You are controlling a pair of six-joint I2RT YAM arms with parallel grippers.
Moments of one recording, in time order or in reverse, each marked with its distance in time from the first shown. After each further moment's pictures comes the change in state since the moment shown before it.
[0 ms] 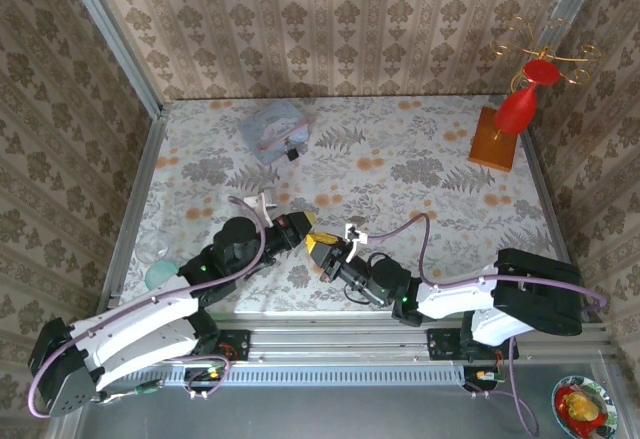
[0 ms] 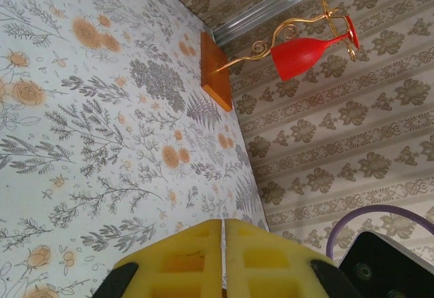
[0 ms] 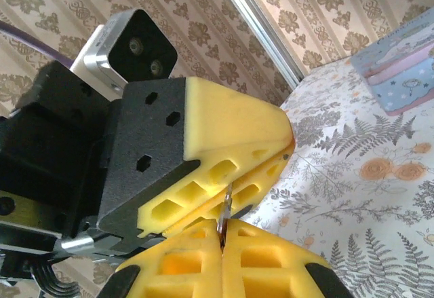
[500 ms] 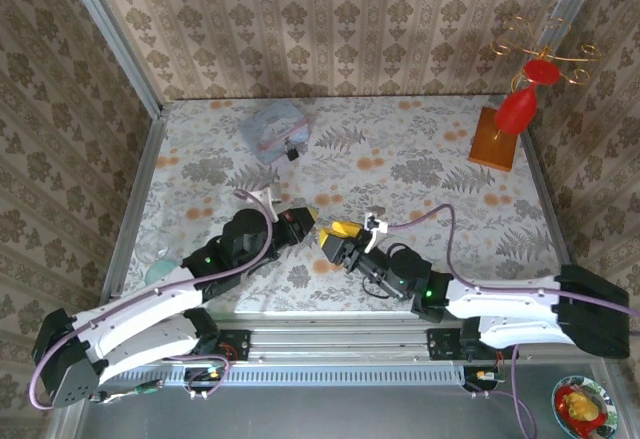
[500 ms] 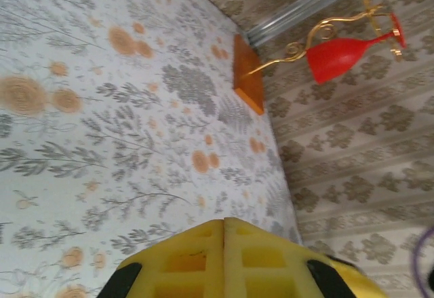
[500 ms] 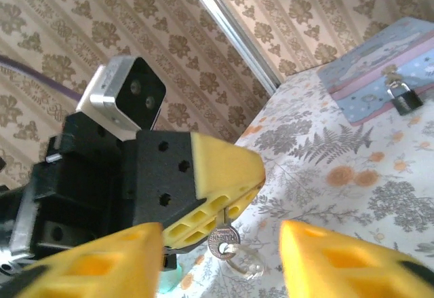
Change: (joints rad) left arm -0.021 0.083 0.113 -0.146 -0.093 0.034; right arm -0.067 -0.348 -0.009 -0.401 -0.008 0.018
